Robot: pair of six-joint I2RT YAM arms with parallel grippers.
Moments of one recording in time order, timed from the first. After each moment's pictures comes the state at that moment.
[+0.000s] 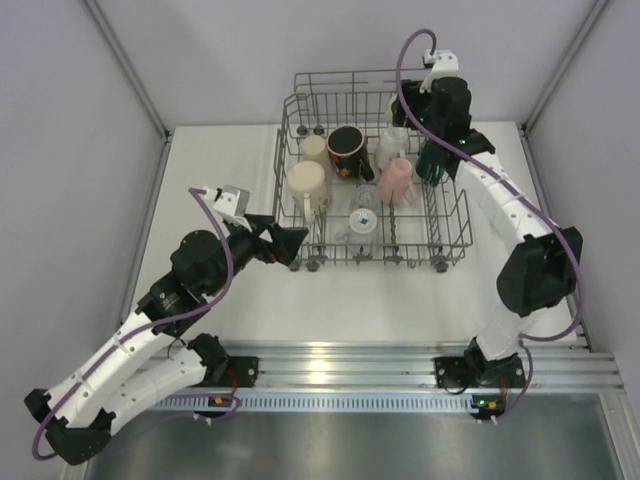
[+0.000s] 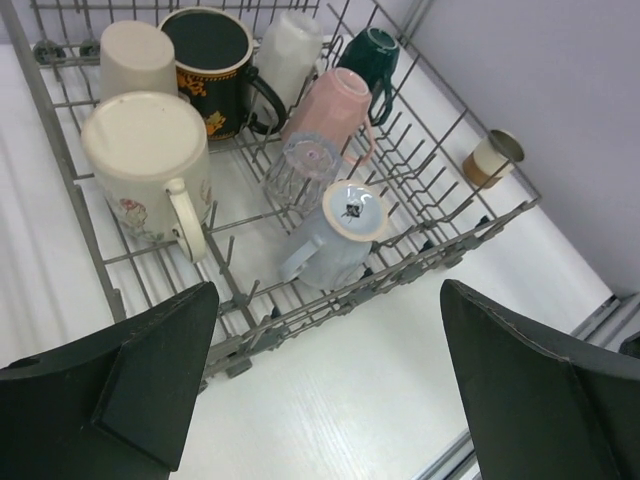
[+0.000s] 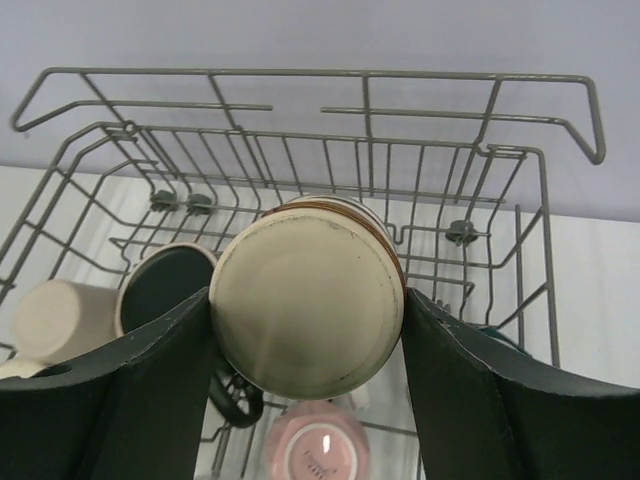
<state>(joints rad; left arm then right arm) -0.75 0.67 0.80 -0.20 -0.11 -0.38 0.36 1.69 1.61 -0.11 0.13 0.13</state>
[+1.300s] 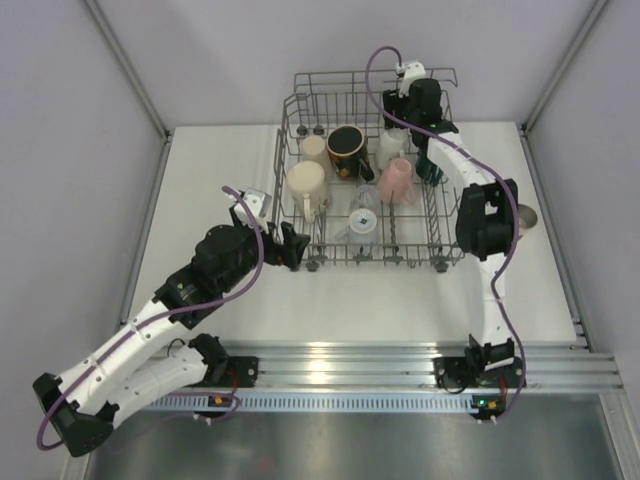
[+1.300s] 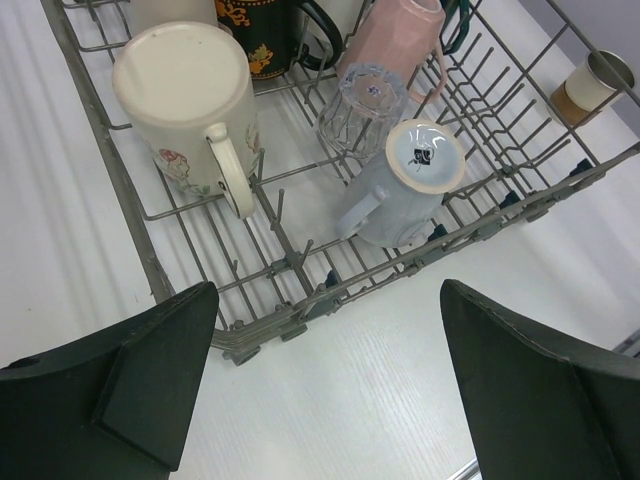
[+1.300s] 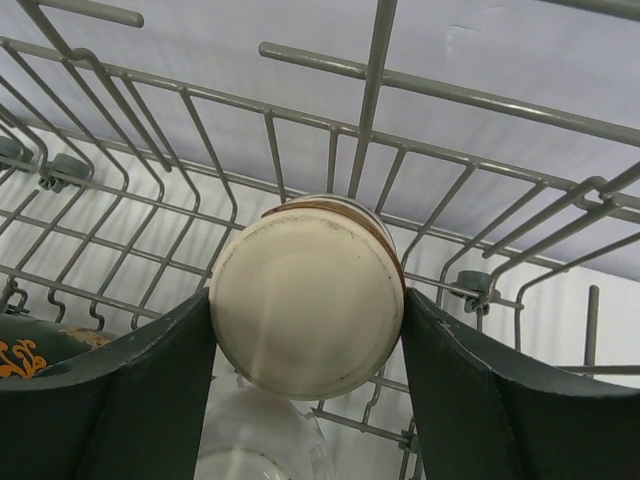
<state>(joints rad) -0.75 0.75 0.76 -0.24 -0.17 -0.29 0.25 2.30 2.06 -0.08 -0.01 -0.06</state>
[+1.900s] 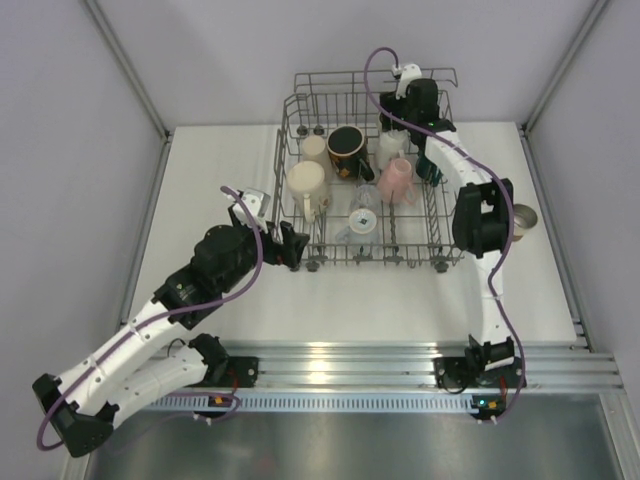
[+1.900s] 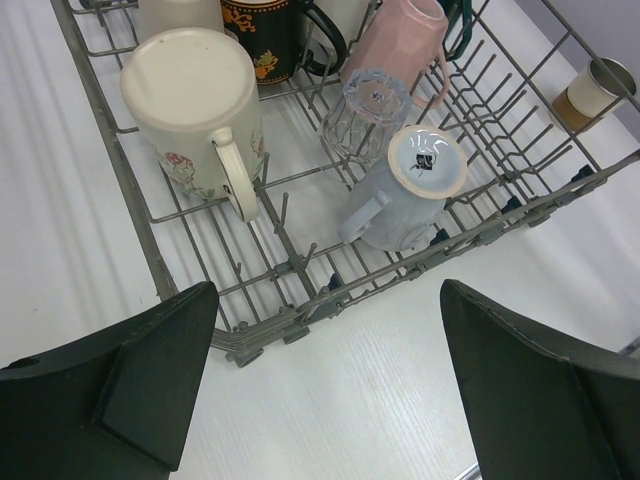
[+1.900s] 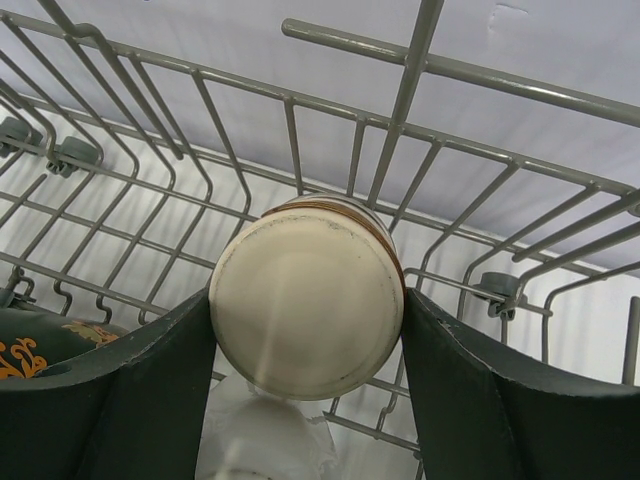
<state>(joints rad) -0.75 0.75 0.76 -0.24 -0.18 -0.28 0.25 2.36 2.14 -0.15 -0.05 -0.06</state>
